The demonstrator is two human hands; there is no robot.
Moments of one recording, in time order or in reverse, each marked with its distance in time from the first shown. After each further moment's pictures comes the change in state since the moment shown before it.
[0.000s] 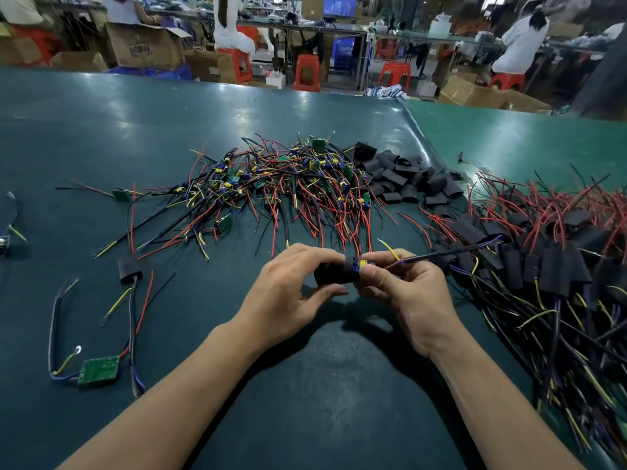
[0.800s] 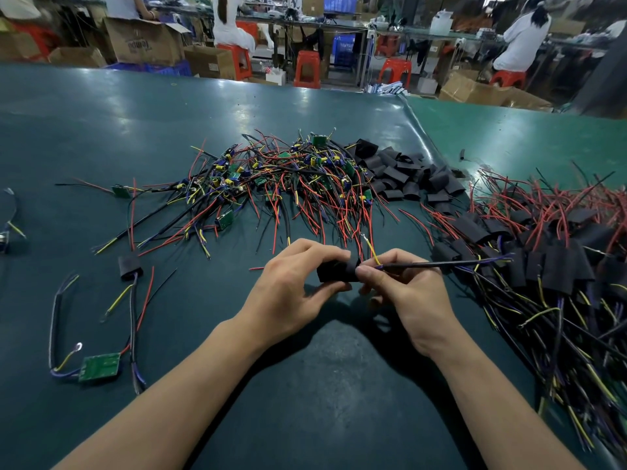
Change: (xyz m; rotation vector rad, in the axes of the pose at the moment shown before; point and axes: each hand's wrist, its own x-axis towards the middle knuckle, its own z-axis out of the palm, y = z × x) left_hand 0.001 -0.001 0.001 -0.057 0.024 0.026; right_hand -0.002 0.003 0.003 -0.215 -0.022 -0.083
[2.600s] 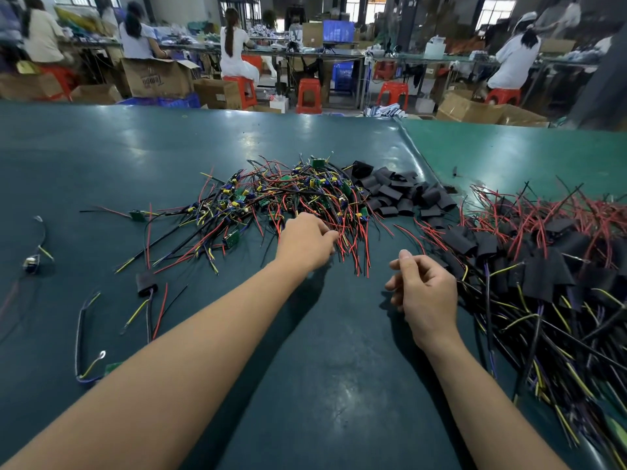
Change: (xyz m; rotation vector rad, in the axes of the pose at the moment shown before) left_hand 0.090 -0.024 0.018 0.176 -0.138 -0.716; right_hand 0.017 0.016 -0.020 -0.144 0.435 -0.075
